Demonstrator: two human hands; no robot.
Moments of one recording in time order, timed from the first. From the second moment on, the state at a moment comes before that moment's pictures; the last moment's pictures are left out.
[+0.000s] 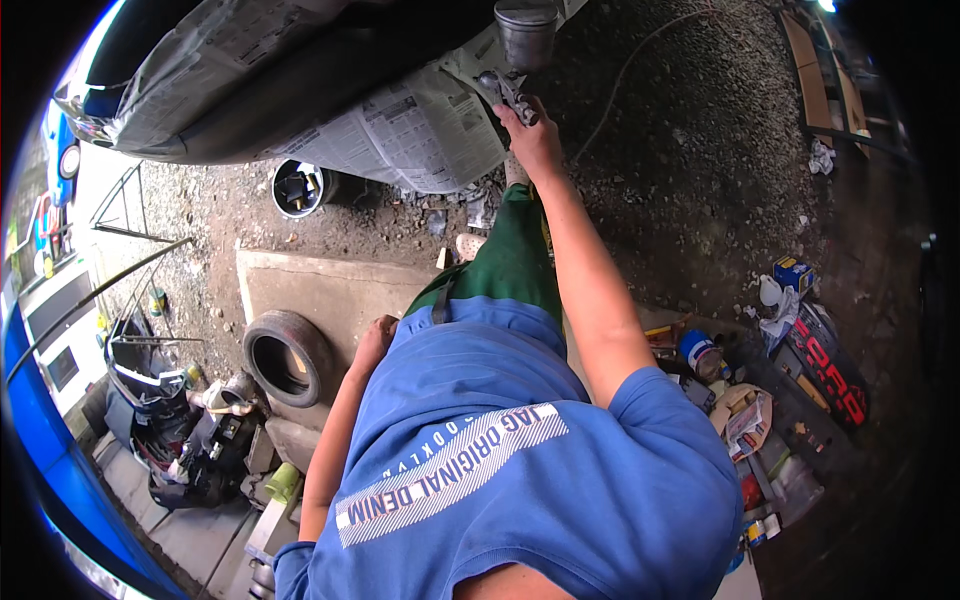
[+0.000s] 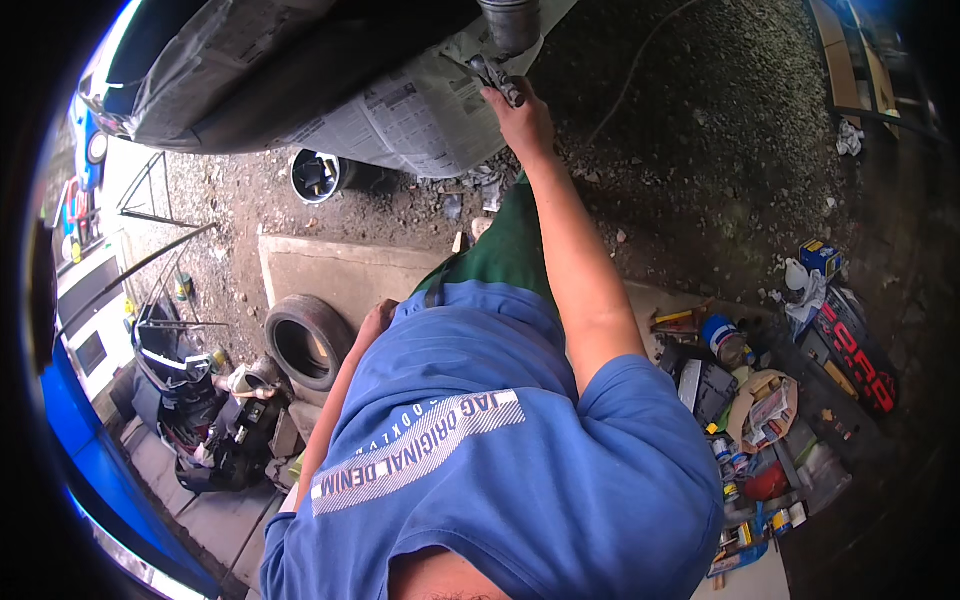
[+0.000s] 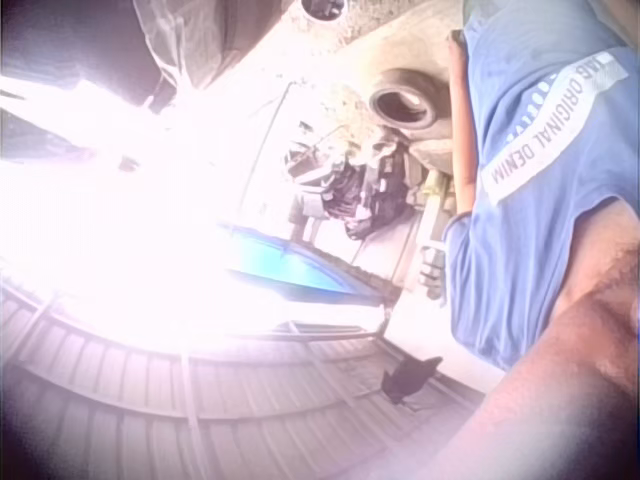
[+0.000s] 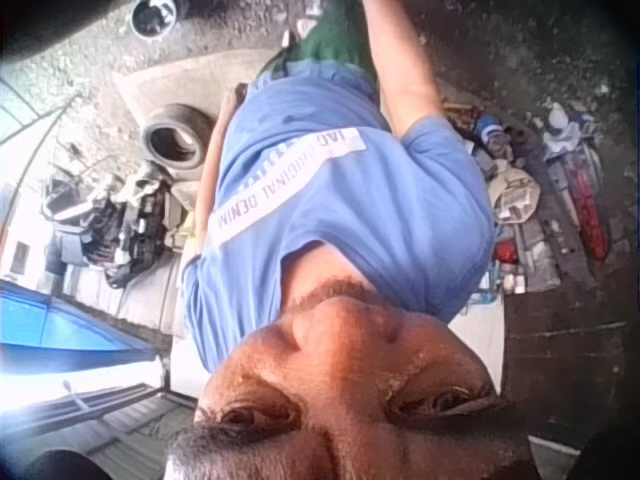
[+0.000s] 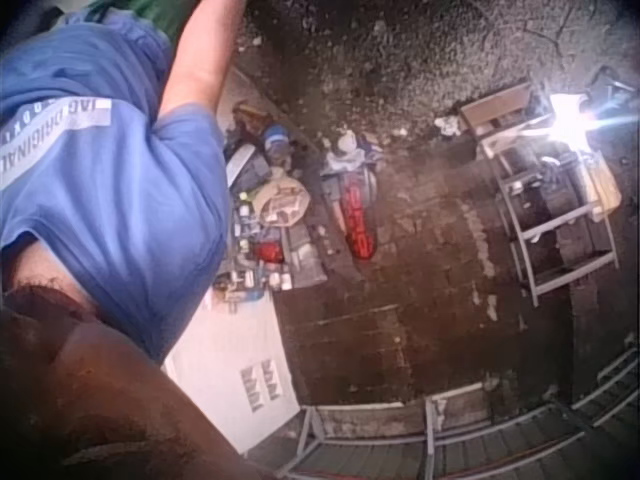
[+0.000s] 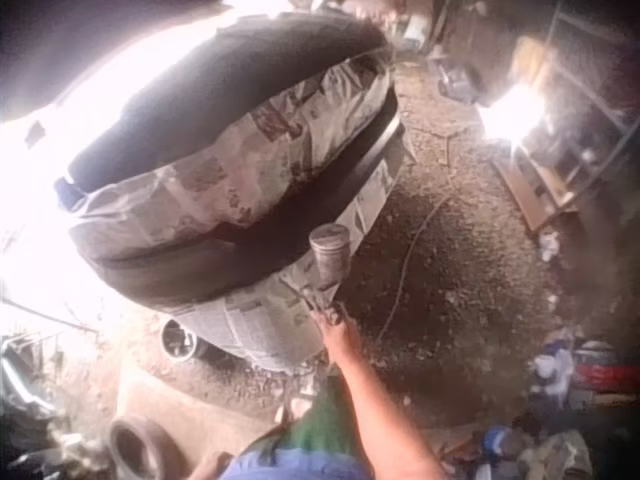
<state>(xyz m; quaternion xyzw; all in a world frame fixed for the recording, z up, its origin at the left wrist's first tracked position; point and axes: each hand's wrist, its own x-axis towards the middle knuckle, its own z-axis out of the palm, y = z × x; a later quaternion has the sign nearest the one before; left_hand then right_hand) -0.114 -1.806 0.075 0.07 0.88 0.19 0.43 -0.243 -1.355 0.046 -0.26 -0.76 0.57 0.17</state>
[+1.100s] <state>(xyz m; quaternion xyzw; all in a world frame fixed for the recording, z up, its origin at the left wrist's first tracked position) -0.118 -1.789 0.073 0.09 0.87 0.22 0.43 -0.241 -1.319 0.105 -0.27 -0.75 0.60 0.09</state>
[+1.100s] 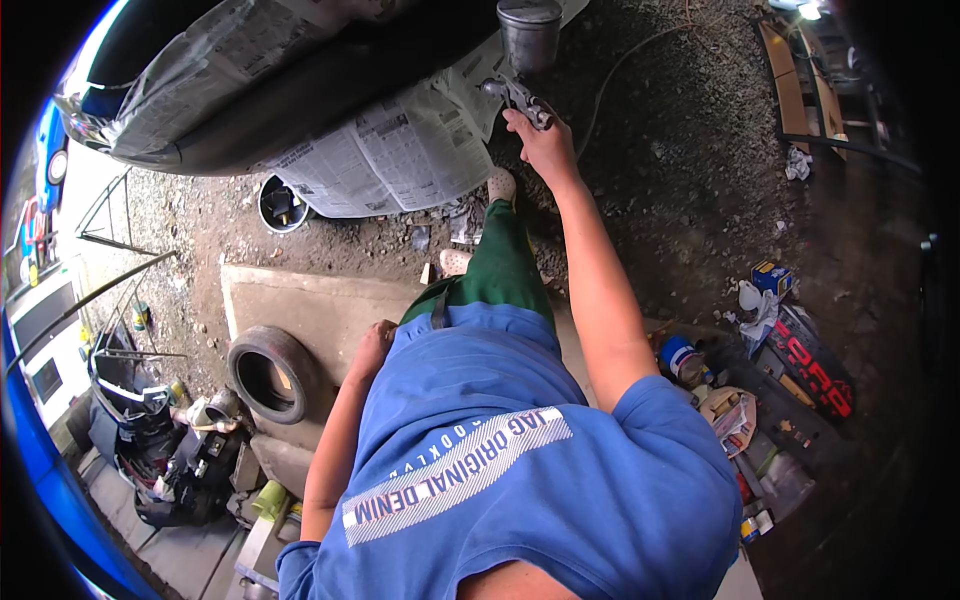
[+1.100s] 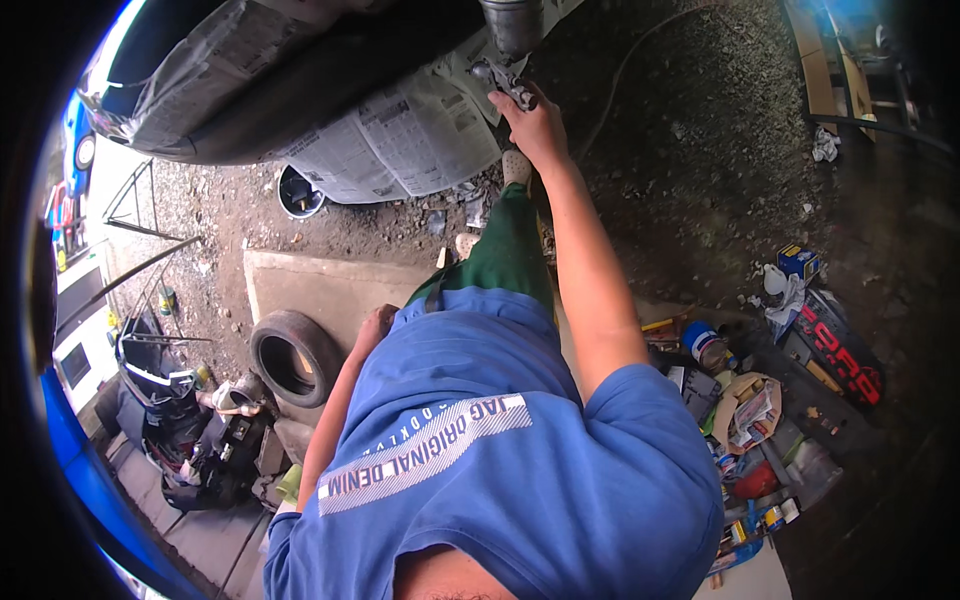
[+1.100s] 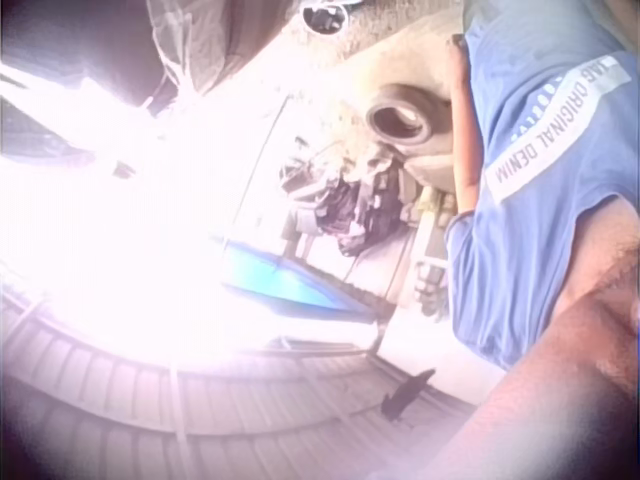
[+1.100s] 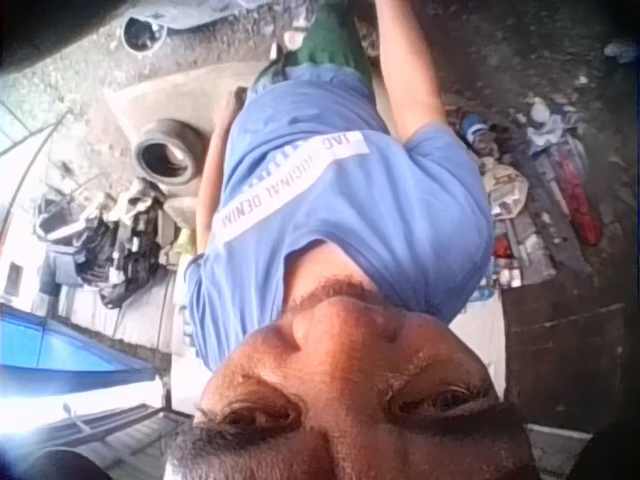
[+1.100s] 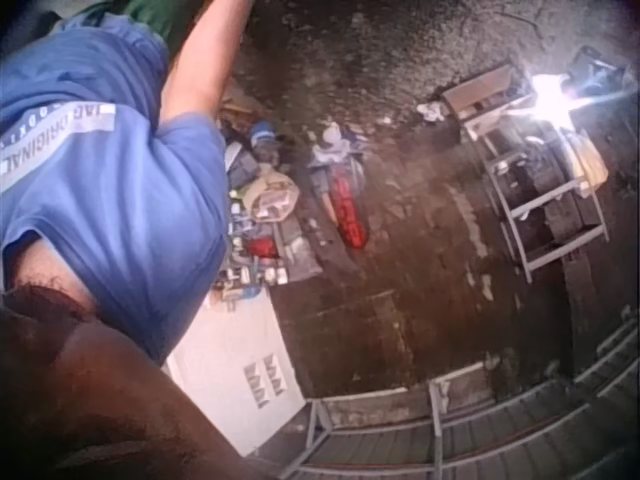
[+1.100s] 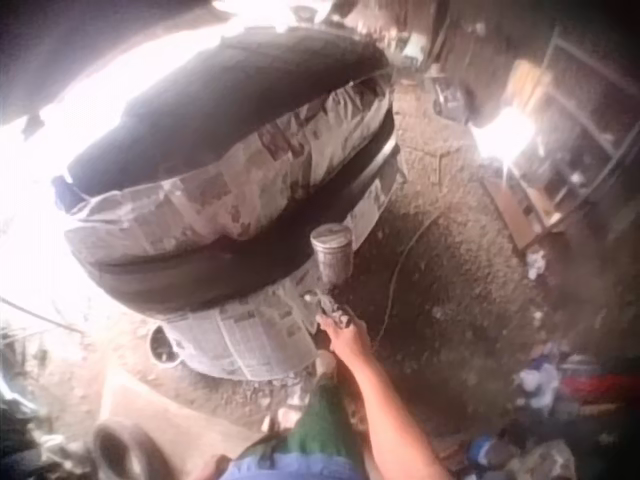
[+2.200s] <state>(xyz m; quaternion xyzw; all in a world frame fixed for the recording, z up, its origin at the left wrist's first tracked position) -0.115 -1.775 0.022 0.17 0.84 0.28 0.44 -0.154 -1.347 0.149 -0.21 -0.78 0.54 0.22</state>
